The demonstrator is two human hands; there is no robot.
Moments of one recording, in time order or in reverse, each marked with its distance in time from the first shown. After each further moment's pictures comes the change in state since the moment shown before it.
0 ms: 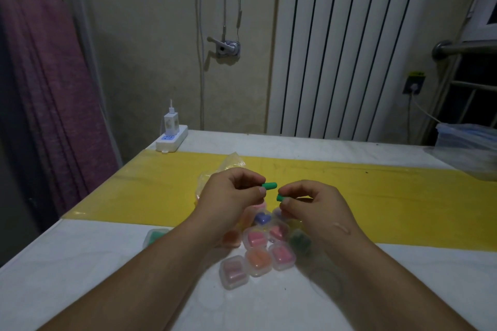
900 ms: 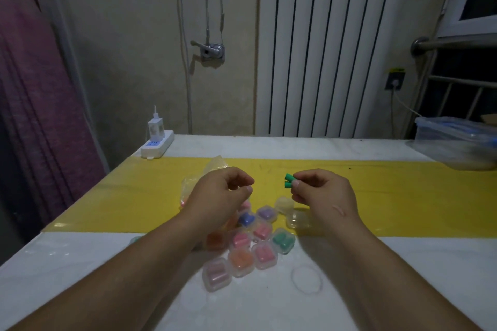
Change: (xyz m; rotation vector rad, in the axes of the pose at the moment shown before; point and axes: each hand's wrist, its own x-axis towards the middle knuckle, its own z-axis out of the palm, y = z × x) left_hand 0.012 0.002 0.006 0.439 -0.033 0.159; right_hand 0.020 0.009 -0.033 0.105 0.249 -0.013
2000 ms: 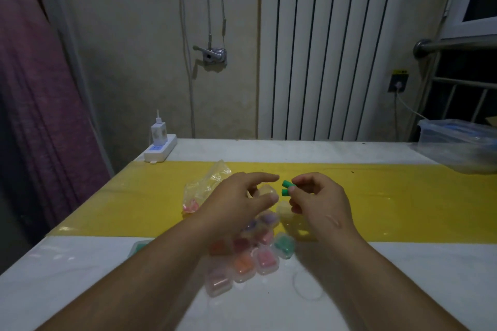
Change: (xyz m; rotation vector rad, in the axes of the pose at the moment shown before) left_hand 0.002 0.017 0.009 0.083 -0.220 0.087; right_hand -0.006 0.002 0.007 -0.038 -0.025 -0.049
